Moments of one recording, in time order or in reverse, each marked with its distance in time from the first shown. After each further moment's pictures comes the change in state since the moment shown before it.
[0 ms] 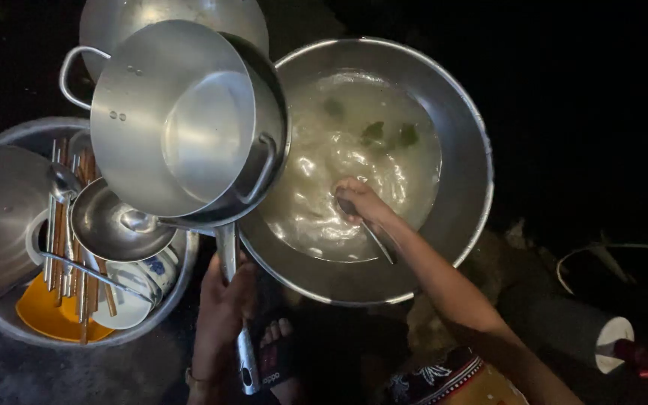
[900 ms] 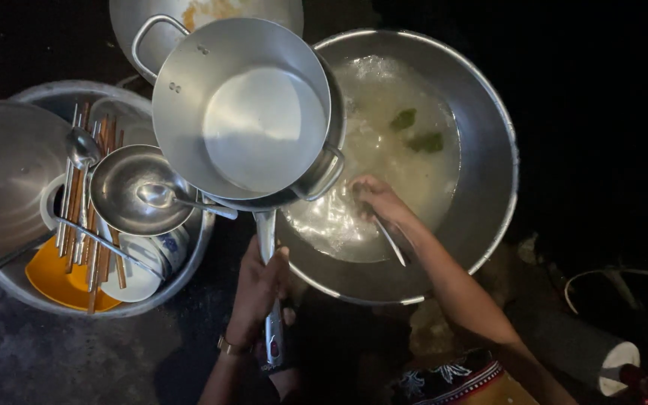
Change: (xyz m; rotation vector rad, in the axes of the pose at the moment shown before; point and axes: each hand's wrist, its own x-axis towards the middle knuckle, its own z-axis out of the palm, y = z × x) left_hand 0.020 -0.038 0.014 -0.090 -0.030 0.015; right_hand -0.002 -0.006 0.004 -0.203 -0.010 0.073
